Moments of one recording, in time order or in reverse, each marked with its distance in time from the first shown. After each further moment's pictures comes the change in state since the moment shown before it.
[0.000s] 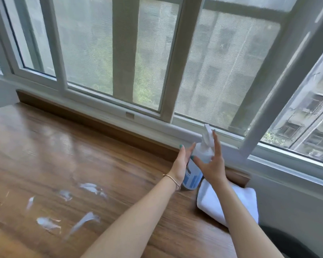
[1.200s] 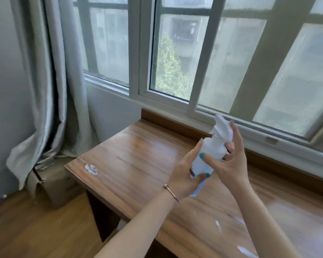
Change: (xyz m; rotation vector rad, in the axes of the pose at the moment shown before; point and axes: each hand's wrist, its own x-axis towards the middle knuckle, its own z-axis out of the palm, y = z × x) left_hand -0.254 0.161 -0.461 0.701 0.283 0.492; right_hand -0.070 -0.341 0.415 0.346 -0.144 -0.124
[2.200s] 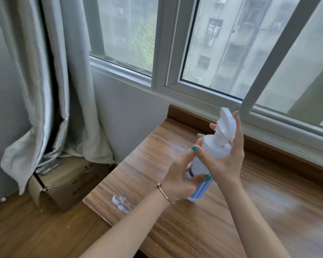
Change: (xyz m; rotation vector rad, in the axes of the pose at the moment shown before) left_hand 0.060 -0.131 -0.185 -0.096 -0.063 -0.119; right_hand 0.093 0.052 0.236 -0.065 0.120 -0.082
